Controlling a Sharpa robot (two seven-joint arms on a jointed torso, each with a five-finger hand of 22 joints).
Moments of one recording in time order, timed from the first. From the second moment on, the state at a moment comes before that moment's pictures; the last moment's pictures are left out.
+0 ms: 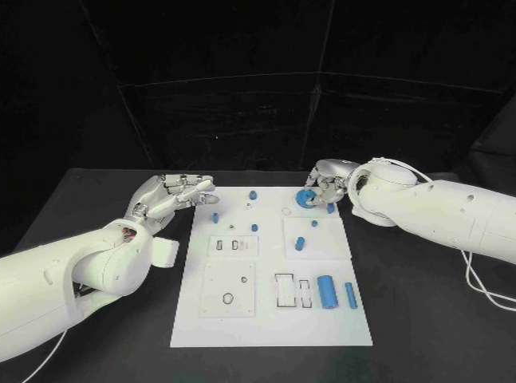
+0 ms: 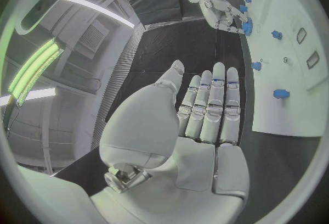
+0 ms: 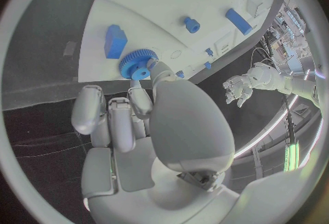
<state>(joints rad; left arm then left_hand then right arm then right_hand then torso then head) 1.16 -0.87 -0.03 1.54 -0.06 -0.29 0.51 1.37 0.01 0.05 0.04 0.07 1.00 0.21 0.08 0.07 1.09 0.16 0.10 0.07 1.13 0.11 0.17 0.15 0.17 0.88 0.23 0.28 0.10 1.29 -0.71 -0.04 1.20 -1.43 -0.15 -0.17 1.47 -0.09 0.13 0.20 0.30 0.96 0.15 0.12 0.08 1.36 0.06 1.20 1.20 1.47 -0.01 1.47 1.31 0.10 1.30 0.10 1.41 1.13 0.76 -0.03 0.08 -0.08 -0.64</state>
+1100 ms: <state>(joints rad) 1.16 -0.87 -0.03 1.54 -0.06 -0.29 0.51 1.37 0.01 0.05 0.04 0.07 1.00 0.21 0.08 0.07 1.09 0.16 0.10 0.07 1.13 0.11 0.17 0.15 0.17 0.88 0.23 0.28 0.10 1.29 -0.65 -0.04 1.42 -1.59 -0.38 -0.24 1.45 -0.08 0.24 0.17 0.18 1.00 0.15 0.13 0.07 1.38 0.04 1.22 1.23 1.47 -0.02 1.47 1.31 0.10 1.31 0.09 1.42 1.17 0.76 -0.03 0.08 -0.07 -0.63</state>
